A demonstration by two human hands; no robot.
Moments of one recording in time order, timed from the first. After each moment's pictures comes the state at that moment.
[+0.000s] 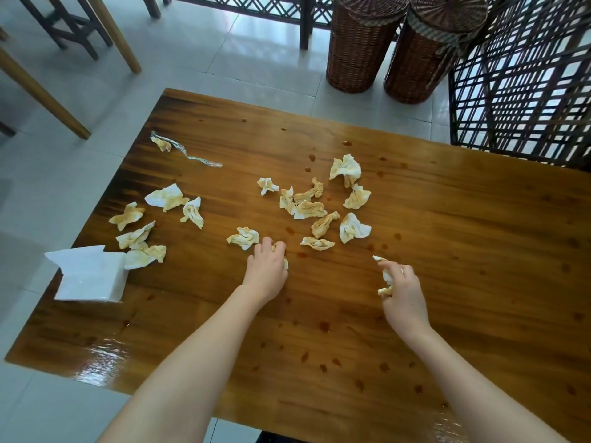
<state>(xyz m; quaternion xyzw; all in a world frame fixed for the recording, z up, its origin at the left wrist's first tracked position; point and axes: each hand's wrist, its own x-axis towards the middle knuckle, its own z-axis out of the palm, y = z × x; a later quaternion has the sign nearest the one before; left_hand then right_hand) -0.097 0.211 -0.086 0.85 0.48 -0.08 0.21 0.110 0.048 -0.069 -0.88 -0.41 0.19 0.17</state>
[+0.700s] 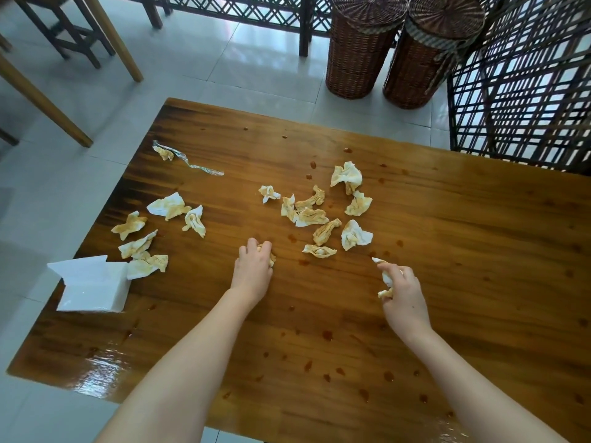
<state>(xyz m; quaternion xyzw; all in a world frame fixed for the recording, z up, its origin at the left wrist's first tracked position) -0.115 0.232 -0.087 0.82 0.53 -0.04 0.20 0.109 0.059 -0.063 -0.88 -0.41 0.19 0.17</state>
